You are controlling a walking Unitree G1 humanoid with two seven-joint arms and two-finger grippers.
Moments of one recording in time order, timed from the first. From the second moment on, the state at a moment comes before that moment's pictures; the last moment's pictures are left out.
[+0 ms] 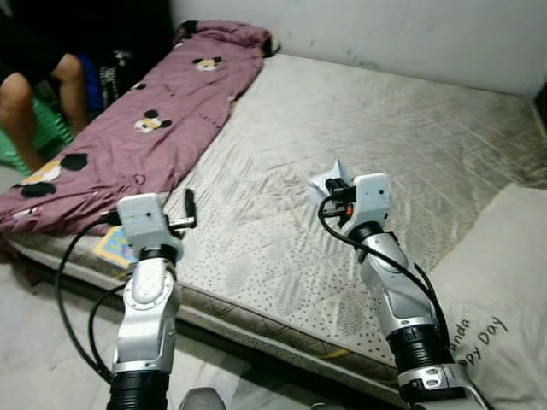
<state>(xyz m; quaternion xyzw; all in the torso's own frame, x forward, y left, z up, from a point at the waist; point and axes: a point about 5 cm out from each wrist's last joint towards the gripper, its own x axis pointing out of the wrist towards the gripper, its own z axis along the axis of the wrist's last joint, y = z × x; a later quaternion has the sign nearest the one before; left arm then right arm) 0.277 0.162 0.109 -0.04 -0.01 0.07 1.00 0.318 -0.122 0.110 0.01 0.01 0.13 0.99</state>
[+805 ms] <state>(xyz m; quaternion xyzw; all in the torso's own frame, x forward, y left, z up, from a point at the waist) 0.277 0.157 0.105 -0.05 0.00 0.06 1.00 0.315 -0.123 0.103 0.01 0.03 0.12 0.99</state>
